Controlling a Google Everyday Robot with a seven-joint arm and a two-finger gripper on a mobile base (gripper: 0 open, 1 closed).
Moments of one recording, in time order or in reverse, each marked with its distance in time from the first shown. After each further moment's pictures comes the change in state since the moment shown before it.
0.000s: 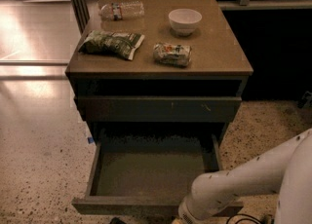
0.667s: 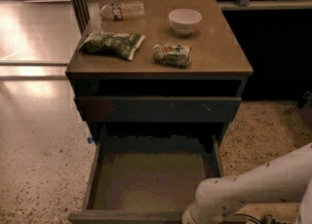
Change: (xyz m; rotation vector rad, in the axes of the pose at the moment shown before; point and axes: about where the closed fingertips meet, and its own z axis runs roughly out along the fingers) arm 0.020 0.018 -0.009 -0.039 0.032 0.005
